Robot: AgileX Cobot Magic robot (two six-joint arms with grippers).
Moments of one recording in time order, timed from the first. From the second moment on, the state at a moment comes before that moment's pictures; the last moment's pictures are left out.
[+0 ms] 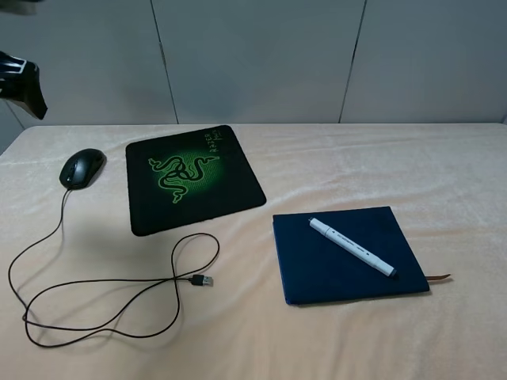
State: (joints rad) left arm 0.00 1.51 -1.26 0.17 0.85 0.04; right arm 0.09 0.00 -0.49 0.00 1.03 0.03
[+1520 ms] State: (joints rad) left arm 0.12 2.15 -1.51 0.05 0.68 0.17; right arm 0.09 0.00 -0.49 0.00 1.03 0.03
